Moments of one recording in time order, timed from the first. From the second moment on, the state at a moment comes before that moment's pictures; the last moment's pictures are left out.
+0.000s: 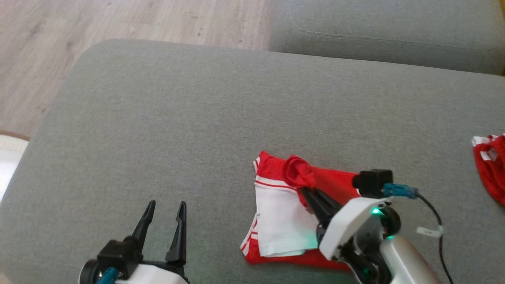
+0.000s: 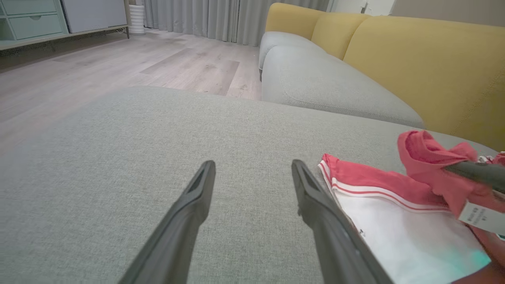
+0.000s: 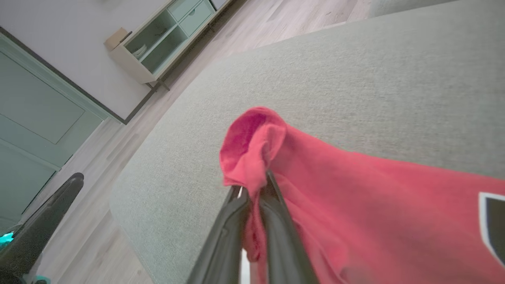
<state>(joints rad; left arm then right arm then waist) -0.01 0.43 -0.68 -0.01 -0.68 0.33 -0.19 -0.11 -0.05 0.37 0.18 0.56 0.12 0.33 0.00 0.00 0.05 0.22</state>
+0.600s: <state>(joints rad) -0.03 0.41 -0.68 0.02 -0.68 0.32 -0.19 -0.31 -0.06 0.58 0.45 0.75 0.12 0.20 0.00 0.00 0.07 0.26</state>
